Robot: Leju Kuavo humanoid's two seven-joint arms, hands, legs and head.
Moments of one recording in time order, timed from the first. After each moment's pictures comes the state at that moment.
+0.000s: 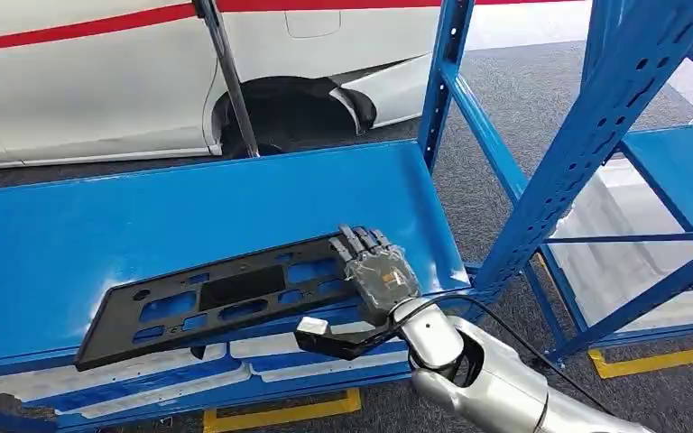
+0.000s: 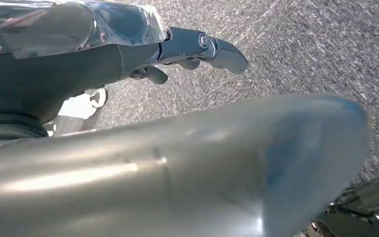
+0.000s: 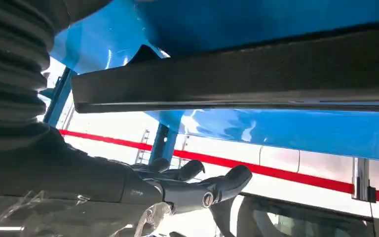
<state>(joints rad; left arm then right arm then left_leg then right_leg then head) -0.12 -0.02 -1.08 -0.24 0.74 0.43 0.24 -0.57 -0.21 1.03 -1.60 0.97 0.03 0.46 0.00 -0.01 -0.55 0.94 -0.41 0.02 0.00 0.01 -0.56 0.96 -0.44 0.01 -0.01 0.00</state>
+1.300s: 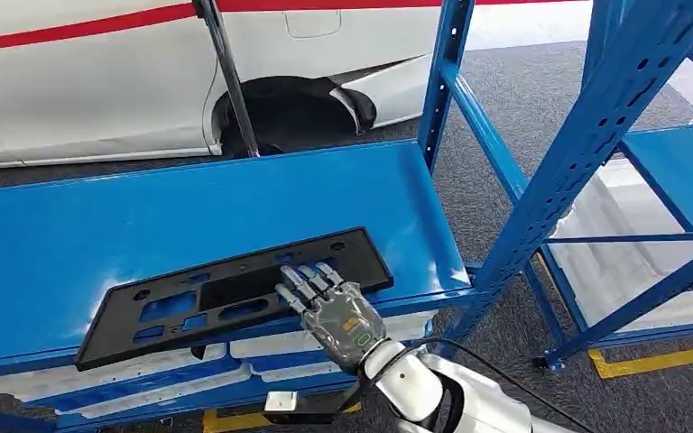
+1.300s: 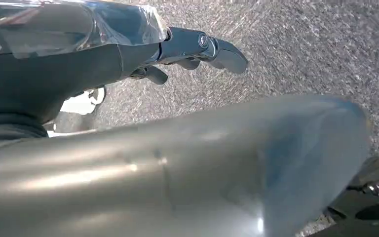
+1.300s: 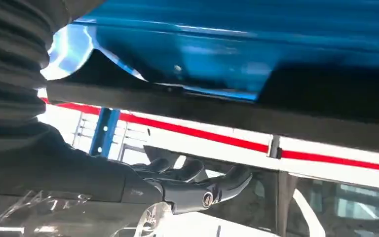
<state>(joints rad) -0.11 -0.05 -1.10 -0.24 0.75 0.43 0.26 -0.51 -0.16 1.13 -1.67 1.16 -0.02 0.34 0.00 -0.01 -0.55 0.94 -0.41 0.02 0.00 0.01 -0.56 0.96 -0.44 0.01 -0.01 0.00</state>
